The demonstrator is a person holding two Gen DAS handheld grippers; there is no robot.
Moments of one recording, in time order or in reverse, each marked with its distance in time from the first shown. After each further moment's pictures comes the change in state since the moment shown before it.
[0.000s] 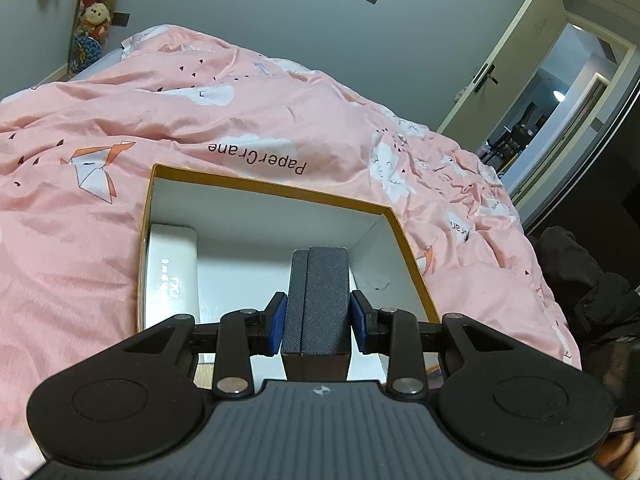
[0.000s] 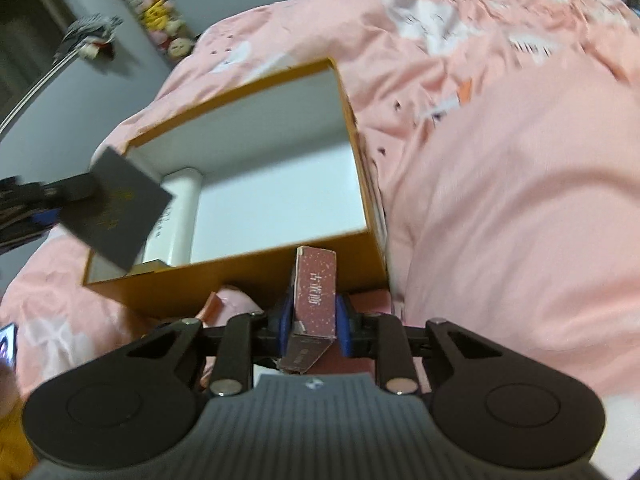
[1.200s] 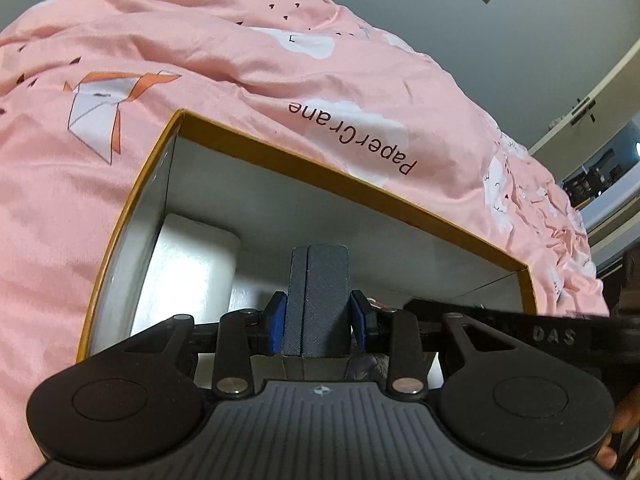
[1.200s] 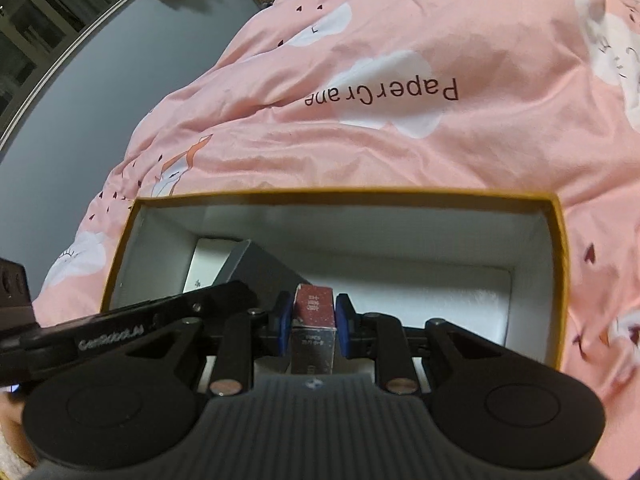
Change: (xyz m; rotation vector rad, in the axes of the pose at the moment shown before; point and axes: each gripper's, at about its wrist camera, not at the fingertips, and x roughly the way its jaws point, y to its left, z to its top) left arm 0.124 0.061 0.030 -0.242 0.071 0.173; right arm 0.181 0.043 0.167 -0.160 0.187 0.239
